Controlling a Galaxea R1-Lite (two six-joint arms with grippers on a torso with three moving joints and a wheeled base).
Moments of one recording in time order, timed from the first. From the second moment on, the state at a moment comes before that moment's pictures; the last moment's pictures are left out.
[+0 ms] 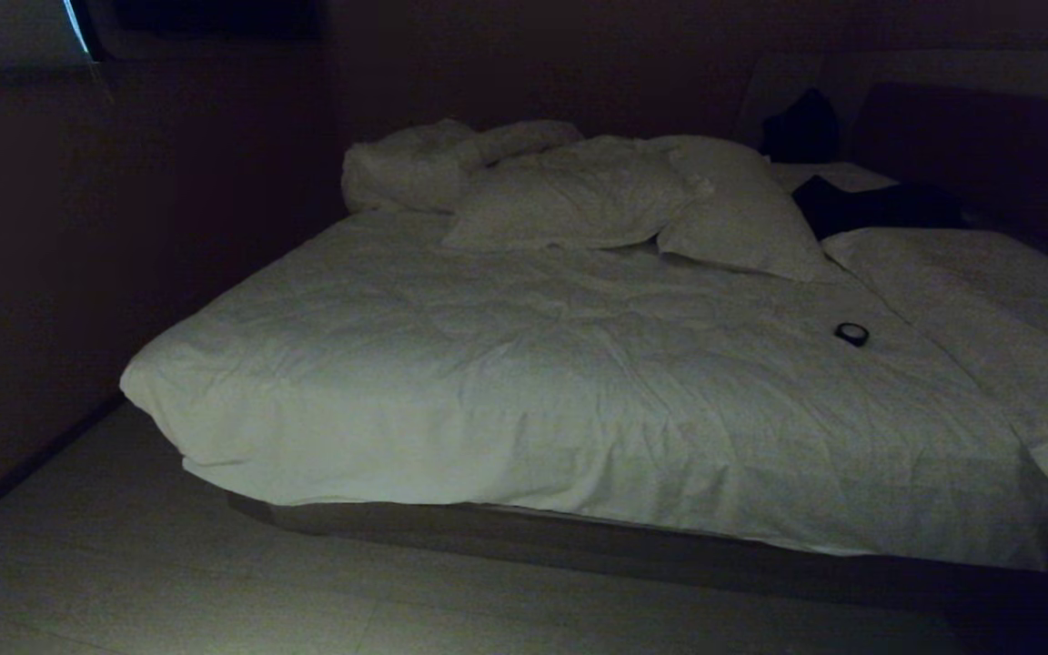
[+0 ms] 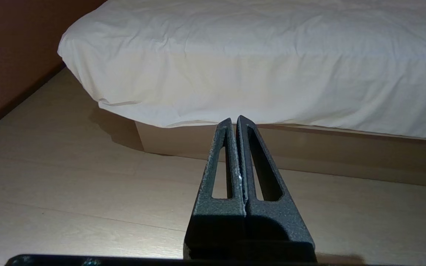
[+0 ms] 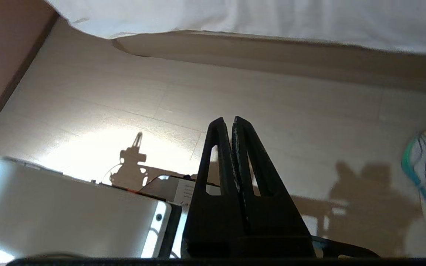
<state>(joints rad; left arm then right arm) 0.00 0.00 0.00 0.00 0.00 -0.01 -0.23 0.43 -0.54 0.58 0.59 0.06</state>
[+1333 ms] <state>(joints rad) 0.00 0.00 0.00 0.00 0.00 -0.01 -0.03 0.19 -0.60 0.60 0.41 0.08</state>
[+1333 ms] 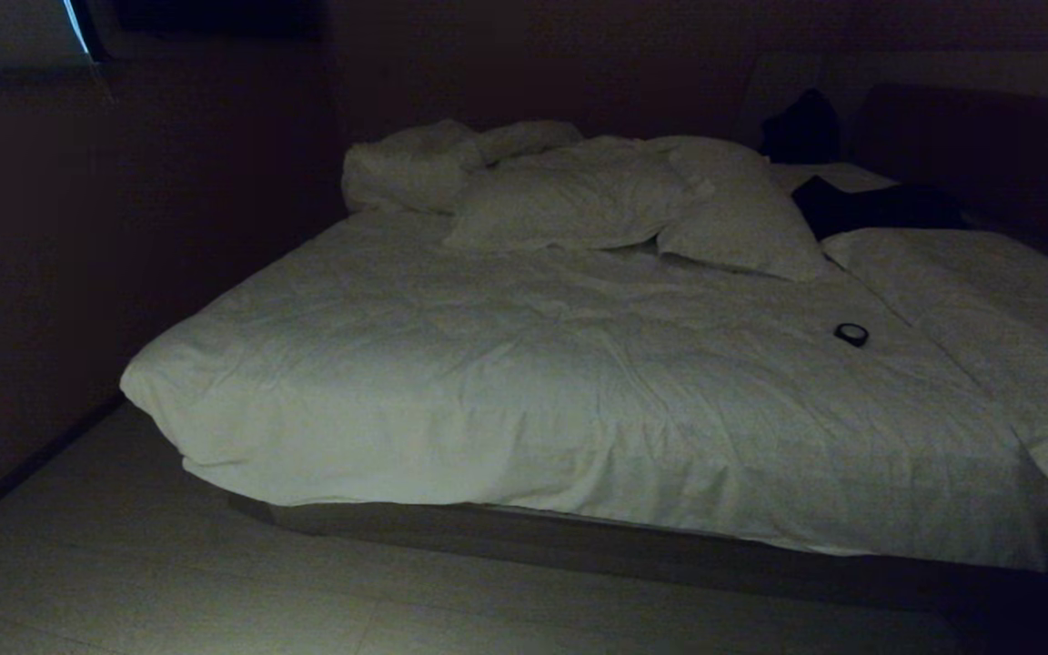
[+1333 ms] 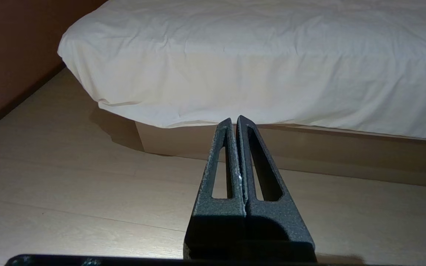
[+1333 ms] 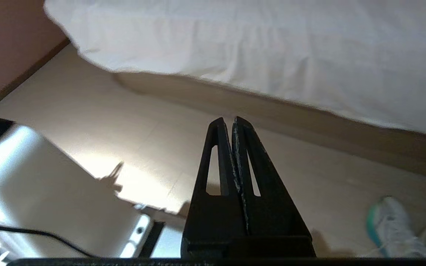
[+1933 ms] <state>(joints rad) 0.00 0.00 0.00 0.00 0.00 -0.01 -0.02 0.02 -0.51 0.49 0.09 0.05</state>
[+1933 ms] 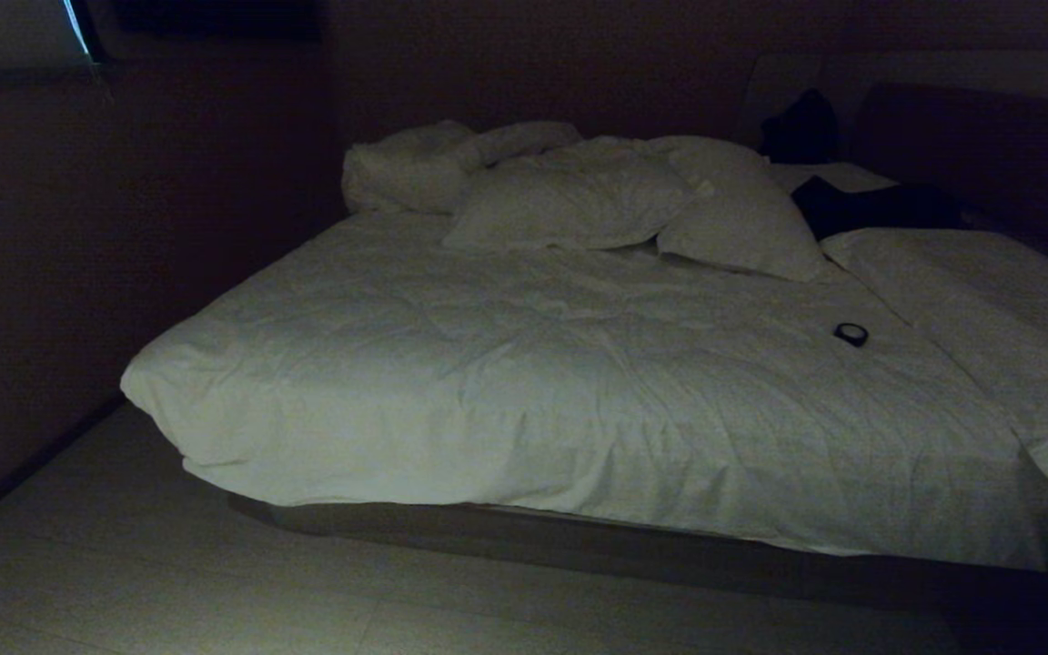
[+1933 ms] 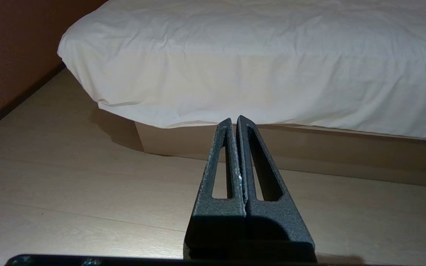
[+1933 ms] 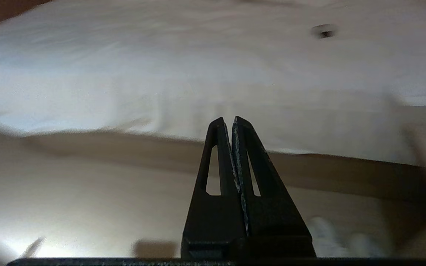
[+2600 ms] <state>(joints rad) 0.00 0.00 0.00 0.00 0.00 -0.01 -0.02 0.00 -0.21 0.21 -0.14 -0.01</state>
